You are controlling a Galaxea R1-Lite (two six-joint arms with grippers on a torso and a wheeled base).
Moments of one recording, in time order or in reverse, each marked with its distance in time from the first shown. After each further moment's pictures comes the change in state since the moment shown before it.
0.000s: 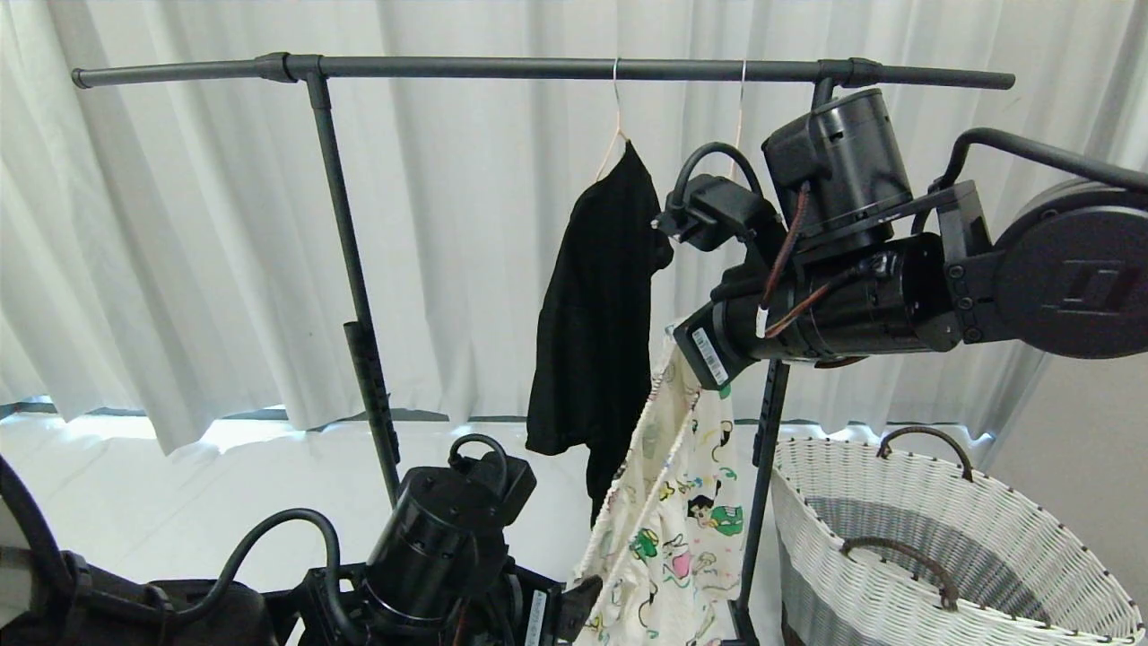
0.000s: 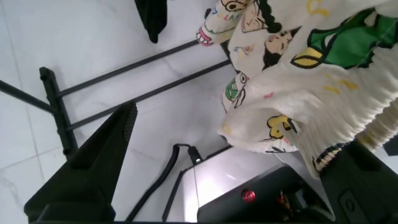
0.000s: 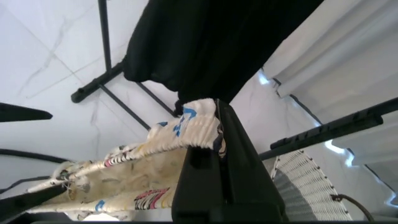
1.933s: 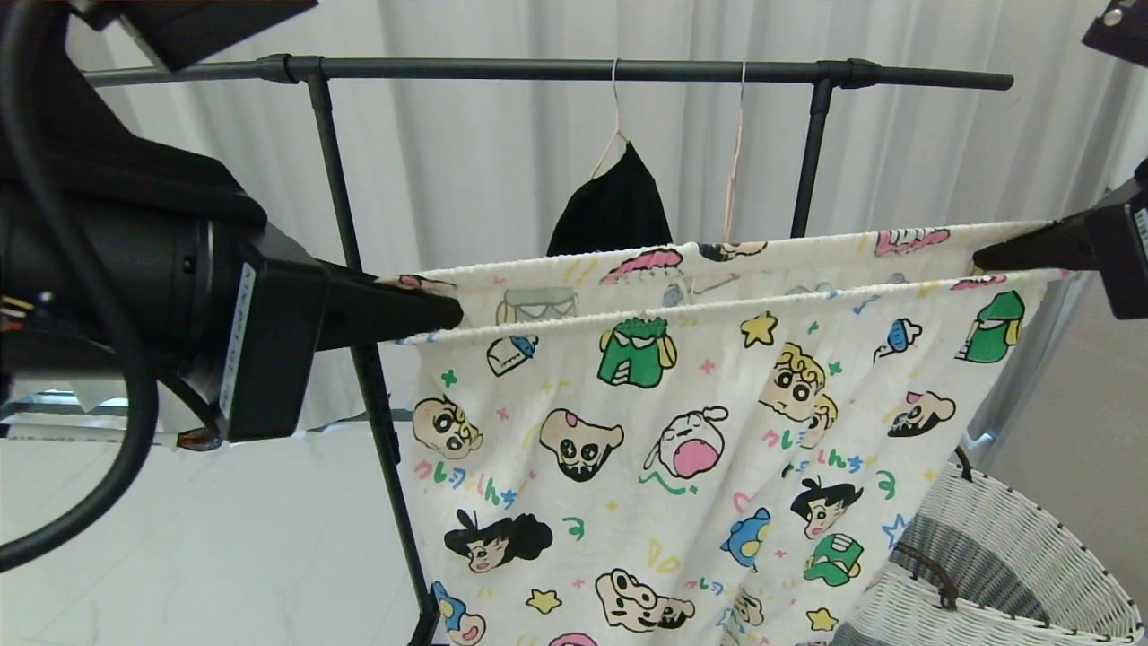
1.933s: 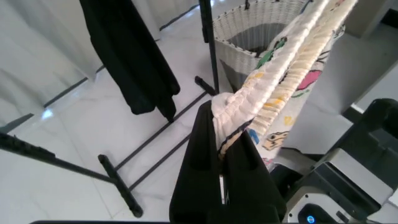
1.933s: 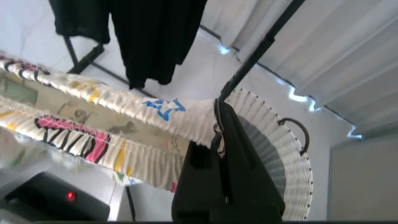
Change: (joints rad) left arm 0.026 -0.399 -0.989 1.153 -0.135 0.366; right arm -0.211 -0.423 -0.108 0.532 0.013 0.021
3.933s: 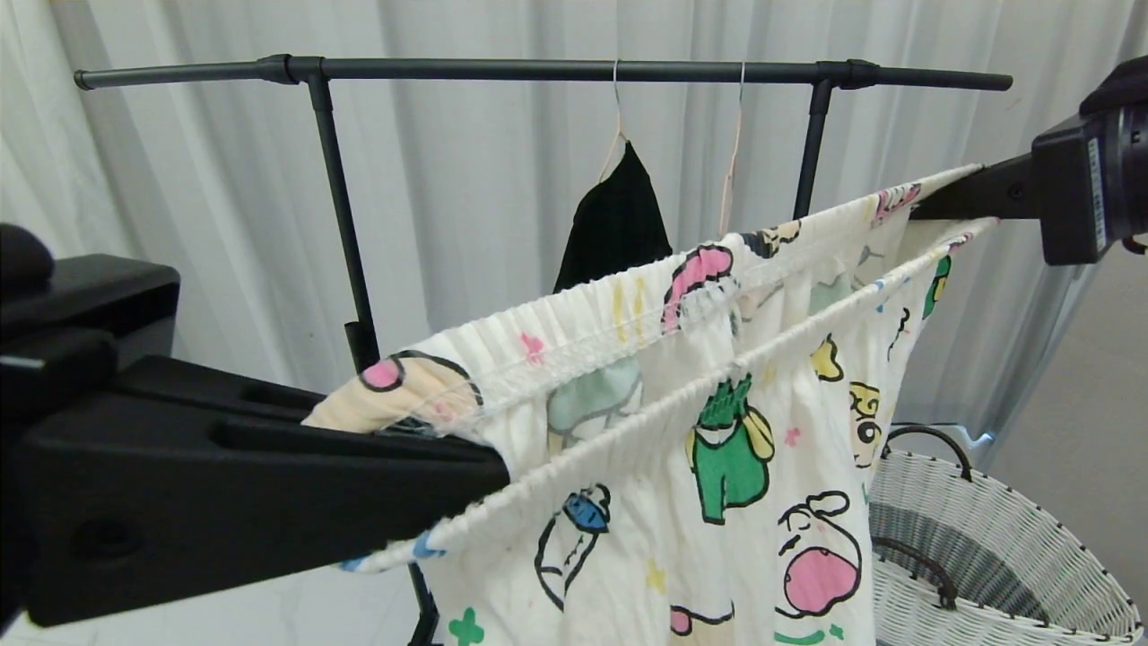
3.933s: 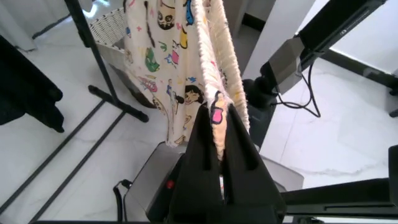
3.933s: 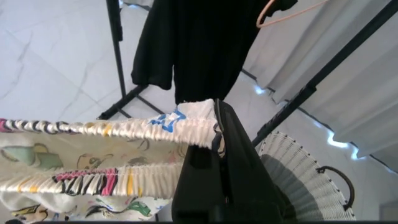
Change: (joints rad) left arm -0.303 -0.089 0.028 -0.007 -0.170 -0.249; right arm 0.107 0.048 -0.026 -0.167 0.080 0.059
